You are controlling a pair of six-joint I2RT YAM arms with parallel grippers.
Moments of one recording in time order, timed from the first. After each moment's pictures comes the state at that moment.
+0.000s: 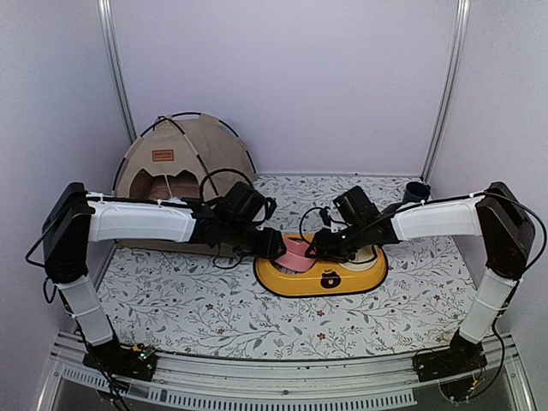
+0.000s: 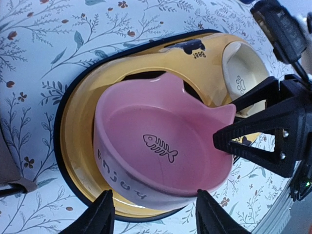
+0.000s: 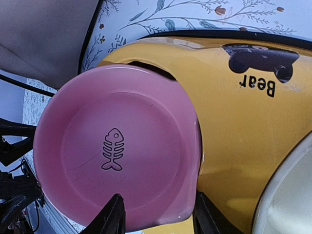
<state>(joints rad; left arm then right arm) -0.89 1.79 1.23 -0.26 0.01 -0.56 0.72 1.77 1.07 -0.21 -0.26 0.64</state>
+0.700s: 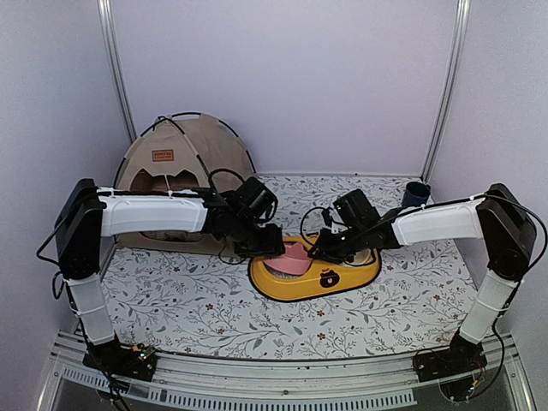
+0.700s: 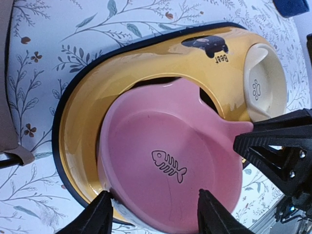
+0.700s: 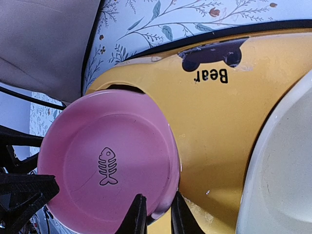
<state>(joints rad) -0.89 1.88 1.39 -0.50 0.01 -0.76 0.75 1.76 1.03 -0.12 -0.23 0.74</state>
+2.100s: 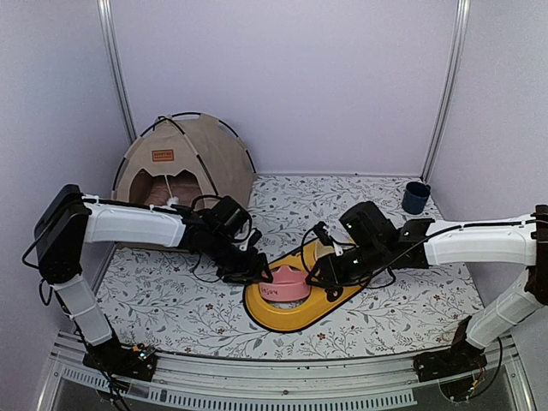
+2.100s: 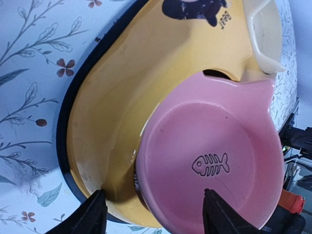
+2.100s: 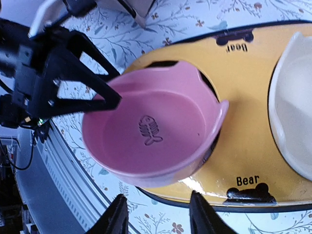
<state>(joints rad) -0.83 1.75 1.09 -0.42 0.34 -0.69 0.92 1.47 0.93 -0.29 -0.24 0.55</state>
